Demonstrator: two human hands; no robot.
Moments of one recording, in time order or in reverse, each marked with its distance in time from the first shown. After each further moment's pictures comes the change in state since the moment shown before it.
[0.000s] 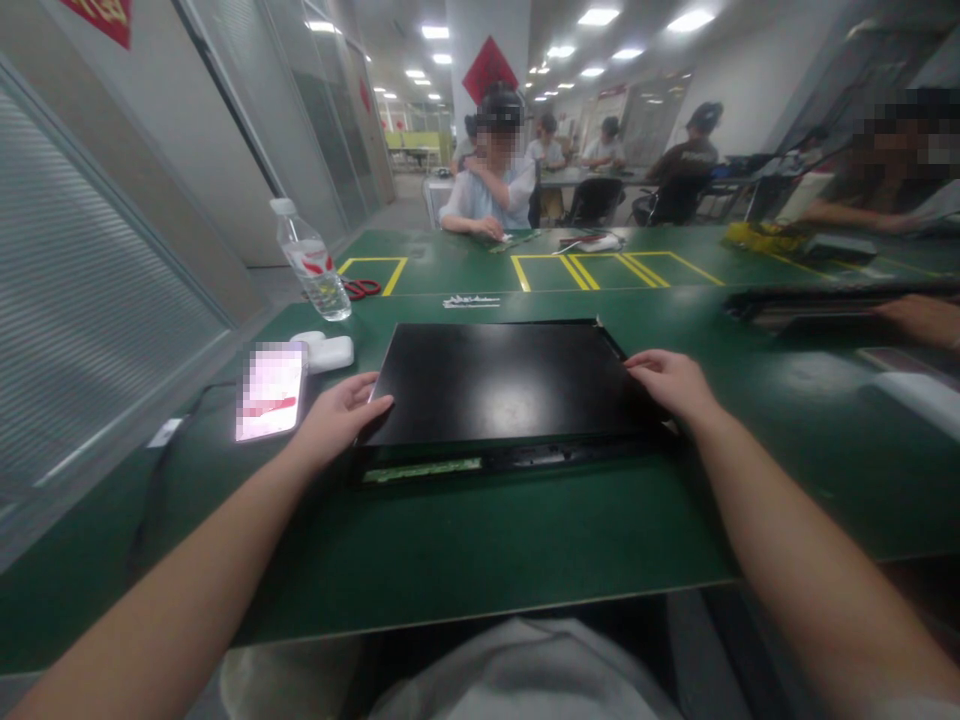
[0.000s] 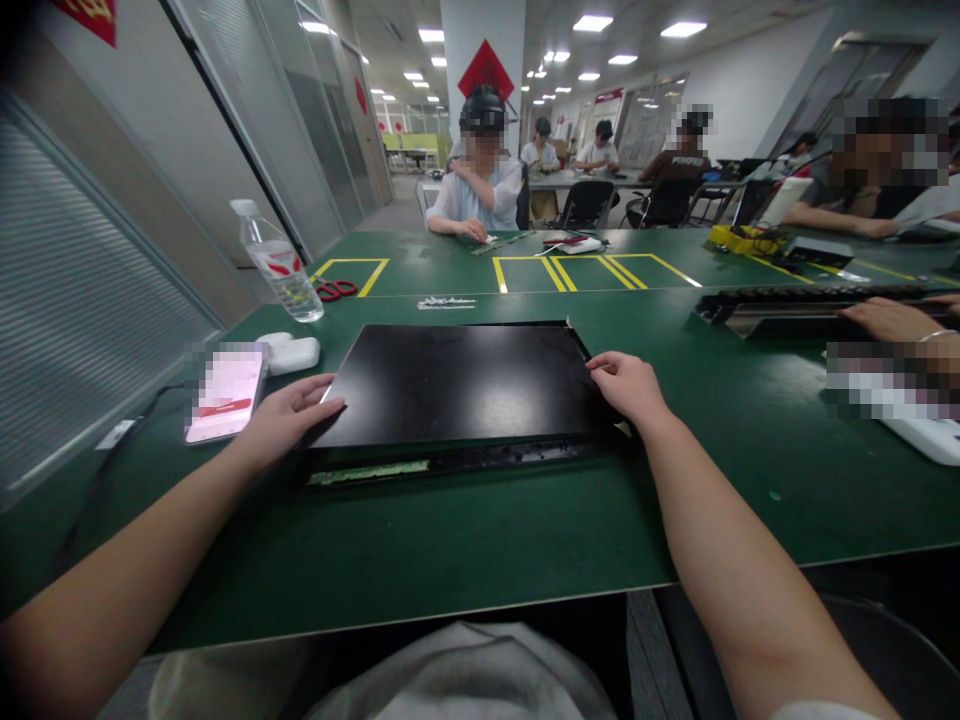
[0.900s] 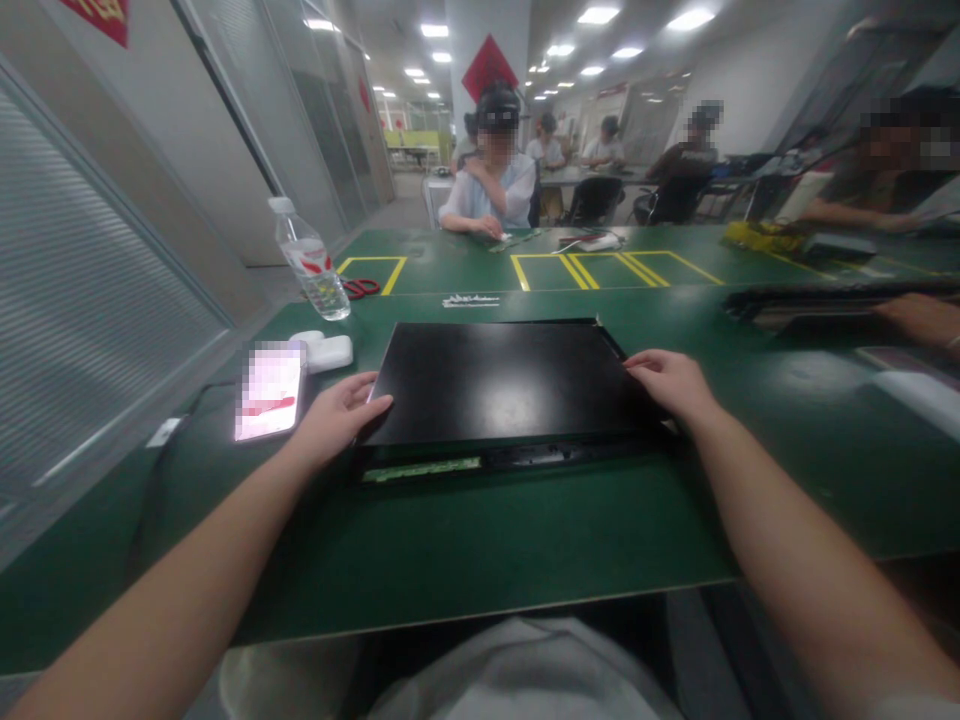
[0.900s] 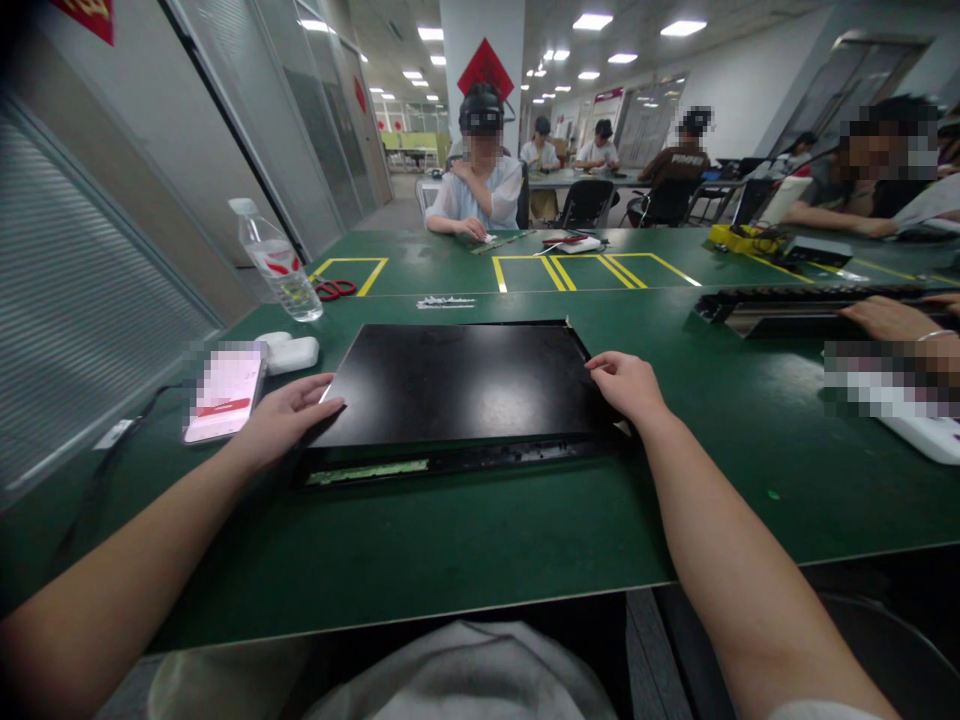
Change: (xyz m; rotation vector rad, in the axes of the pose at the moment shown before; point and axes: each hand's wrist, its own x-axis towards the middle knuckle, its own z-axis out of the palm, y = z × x) left_hand -0.001 0.002 0.001 -0.010 0.001 -0.016; right_hand 0.002 0.002 0.001 -0.012 0.016 -0.028
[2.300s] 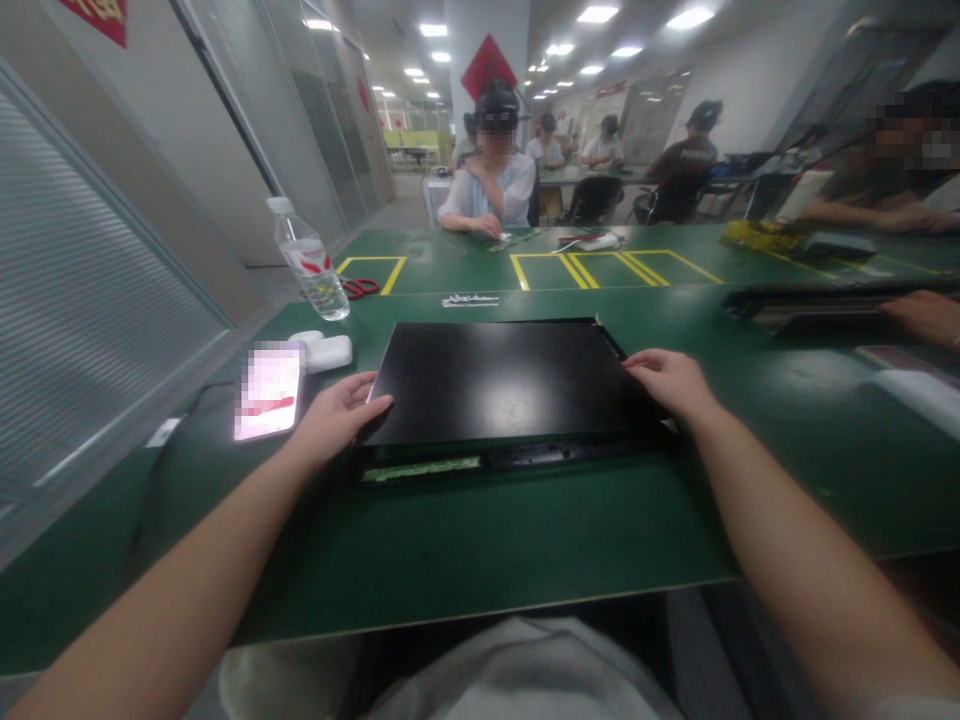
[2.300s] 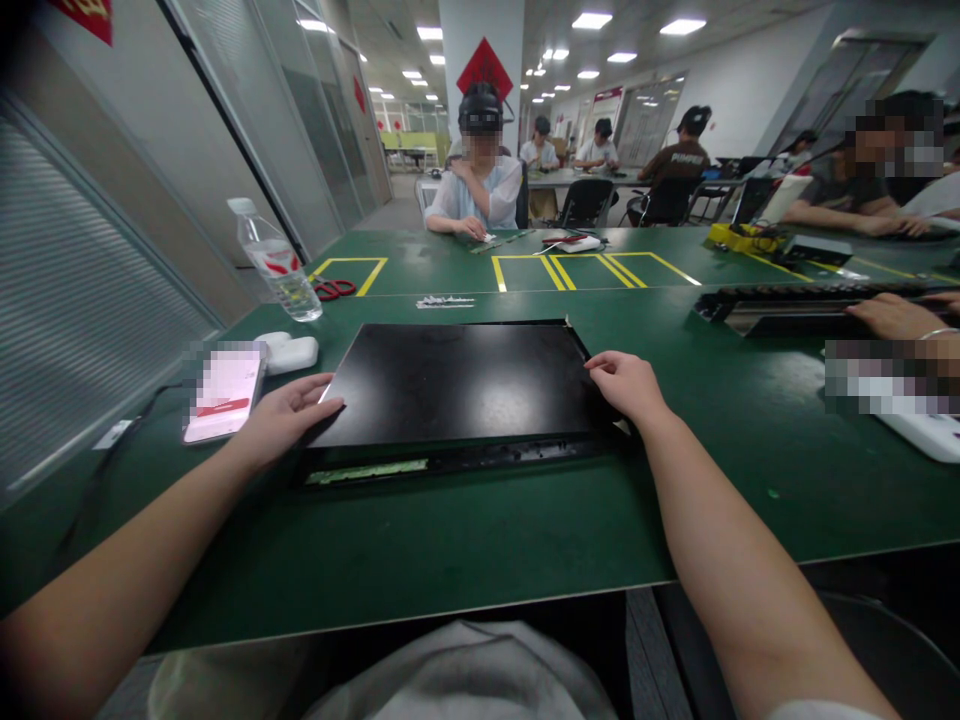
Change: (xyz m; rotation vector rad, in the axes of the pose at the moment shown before) left_hand 0.000 0.000 0.000 0.008 0.004 -0.007; right_hand -0.002 -0.002 -0.001 0.015 -0.019 0.015
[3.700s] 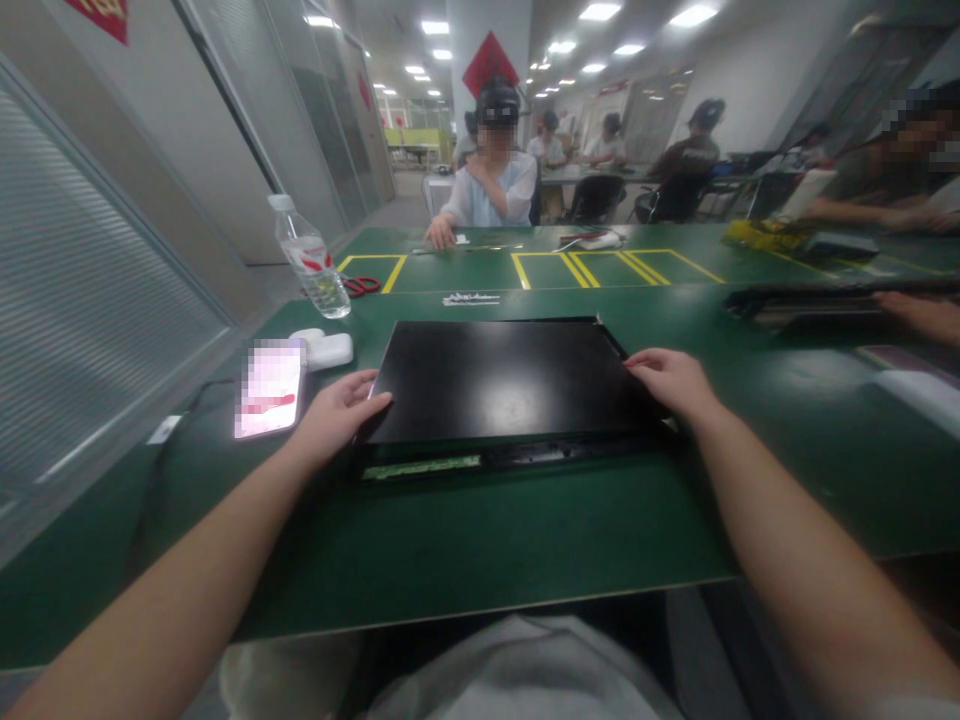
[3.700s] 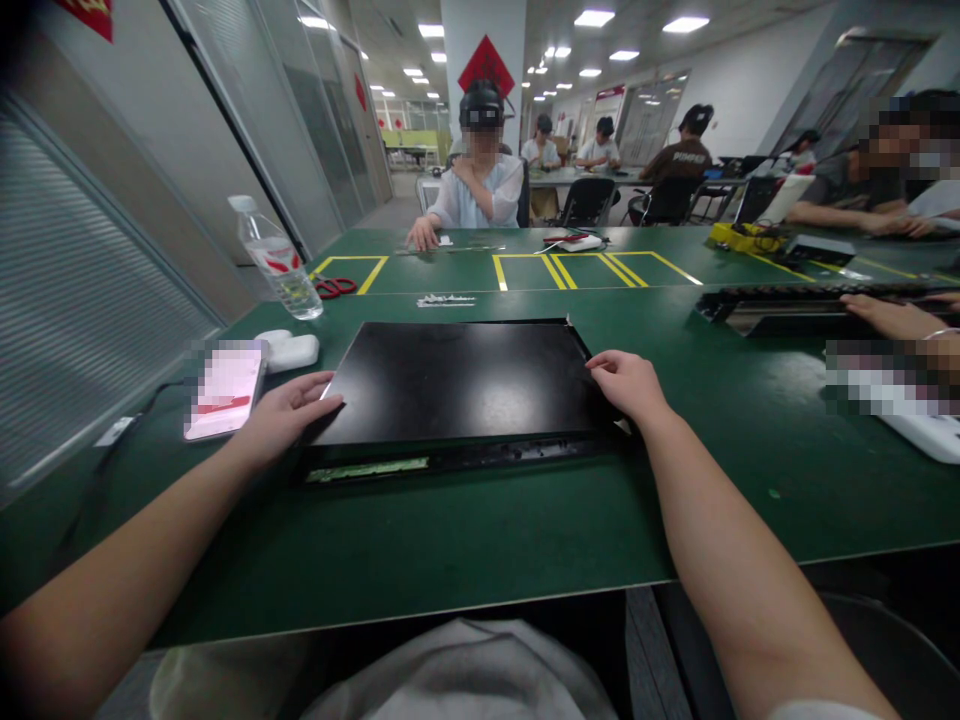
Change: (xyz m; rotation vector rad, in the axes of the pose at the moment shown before) left_hand 0.008 -0.011 -0.006 -0.003 0.010 0.029; right_hand 0.001 0.001 -0.001 -0.004 -0.003 0.003
